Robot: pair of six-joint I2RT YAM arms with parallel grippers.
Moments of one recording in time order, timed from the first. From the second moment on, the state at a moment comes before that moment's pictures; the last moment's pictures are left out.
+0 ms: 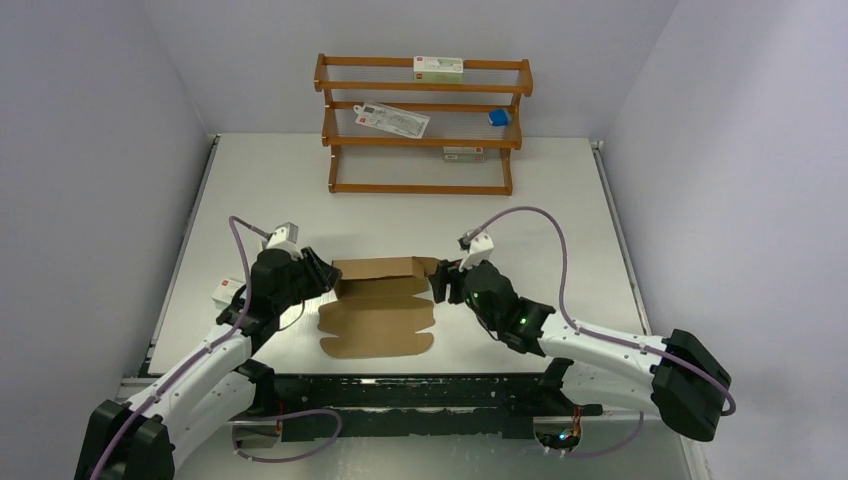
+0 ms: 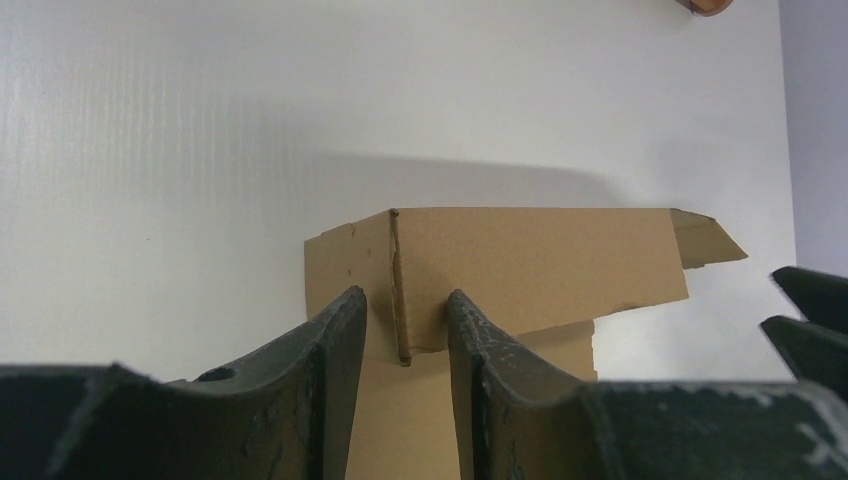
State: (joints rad) left arm -0.38 0.81 0.31 0.01 0.03 -0.69; right arm 0.96 1.04 0.41 0.25 0.41 0.40
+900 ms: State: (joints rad) left arm -0.38 0.84 0.35 -0.02 0.03 -0.65; right arm 0.73 1.44 0.80 -0.03 -0.02 -0.22
